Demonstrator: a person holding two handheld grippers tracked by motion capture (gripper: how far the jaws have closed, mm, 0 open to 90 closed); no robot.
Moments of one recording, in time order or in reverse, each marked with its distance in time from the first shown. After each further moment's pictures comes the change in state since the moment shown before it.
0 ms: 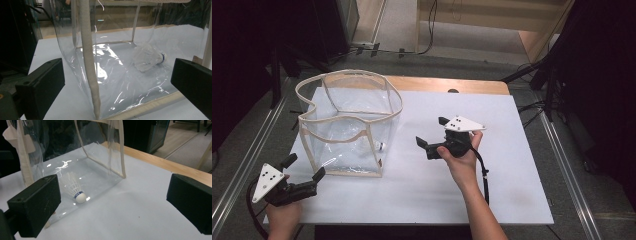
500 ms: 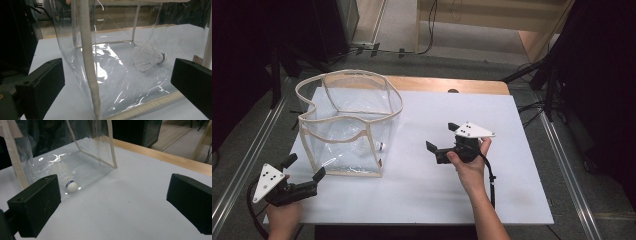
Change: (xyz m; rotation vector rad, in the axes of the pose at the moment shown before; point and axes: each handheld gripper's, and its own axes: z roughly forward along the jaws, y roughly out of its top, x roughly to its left) left arm 0.000 0.000 0.000 0.001 0.002 0.006; right arm -0.014 -0.023 -0.016 0.011 -0.034 0.029
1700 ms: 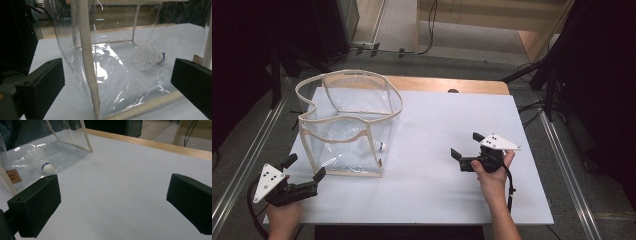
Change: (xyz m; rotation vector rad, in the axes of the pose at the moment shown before) left arm -0.001 0.000 0.000 0.002 0.001 0.004; right arm -0.037 -0.042 -0.044 0.012 -0.110 0.050
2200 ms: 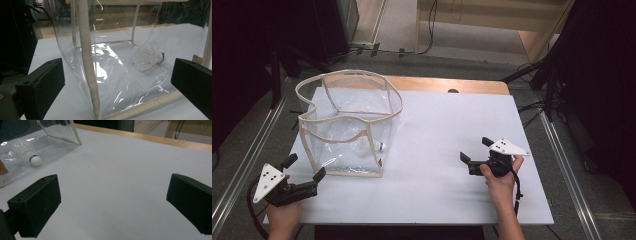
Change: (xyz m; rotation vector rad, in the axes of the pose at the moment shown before) left arm 0.000 0.000 0.000 0.000 -0.004 -0.002; right arm -0.015 -0.018 -0.014 0.014 -0.044 0.017
